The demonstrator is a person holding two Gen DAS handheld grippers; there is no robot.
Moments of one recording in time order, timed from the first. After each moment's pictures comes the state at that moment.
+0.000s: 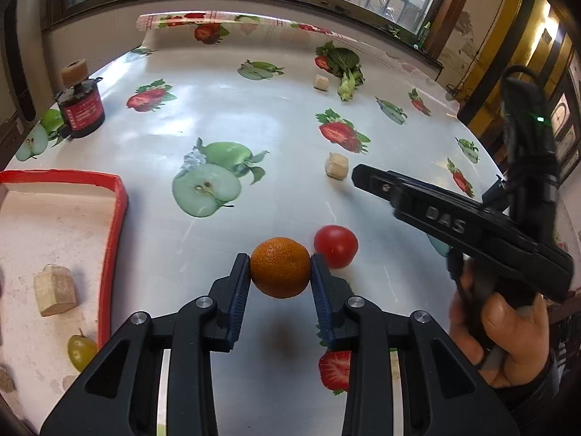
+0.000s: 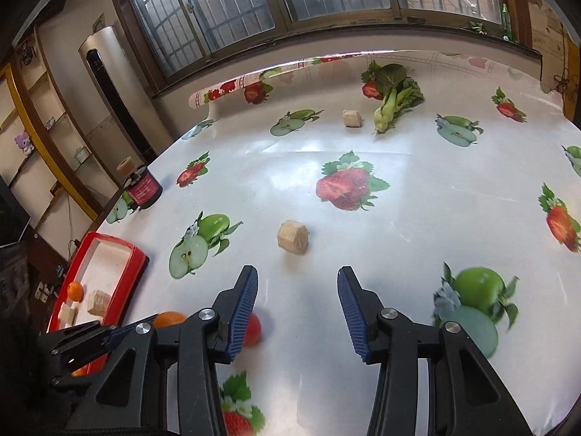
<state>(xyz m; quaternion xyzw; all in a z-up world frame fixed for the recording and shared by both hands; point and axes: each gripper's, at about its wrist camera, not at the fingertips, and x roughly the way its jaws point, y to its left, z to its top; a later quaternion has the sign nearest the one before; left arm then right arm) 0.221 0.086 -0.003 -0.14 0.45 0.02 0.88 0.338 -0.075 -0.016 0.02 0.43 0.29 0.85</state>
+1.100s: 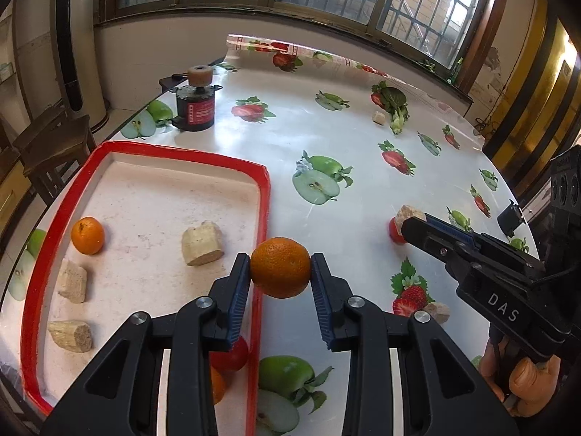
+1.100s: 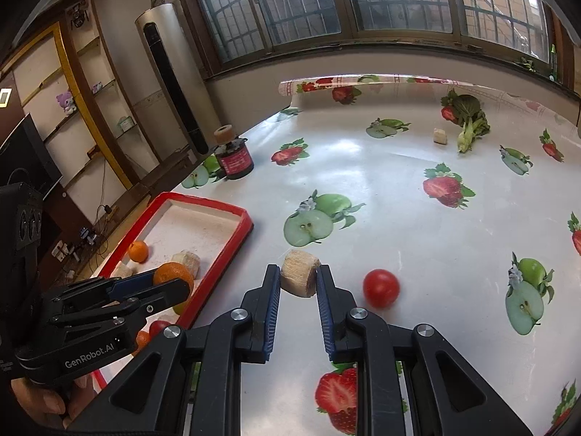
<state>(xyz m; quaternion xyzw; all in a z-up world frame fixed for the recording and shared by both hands) 0.133 0.152 0.026 -0.15 0.42 0.10 0.89 0.230 -0.016 0.025 -0.02 0.40 0.37 0.84</state>
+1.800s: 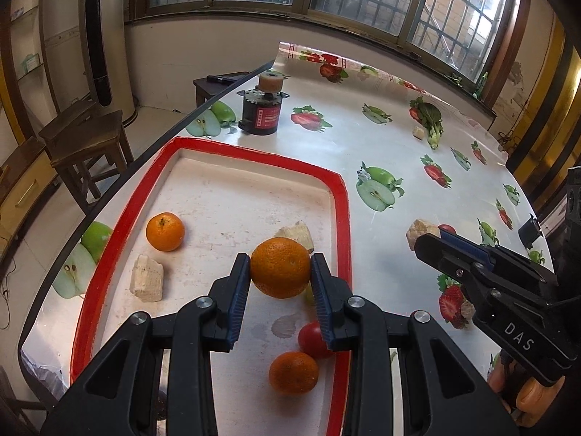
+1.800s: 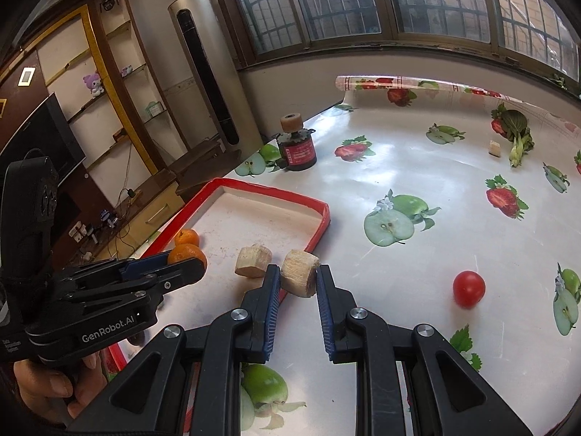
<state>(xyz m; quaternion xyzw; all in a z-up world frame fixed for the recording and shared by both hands) 0.103 0.205 0.027 -0.16 0.41 0.14 0.89 0.188 0.042 0.031 -0.04 0.39 0.42 0.82</state>
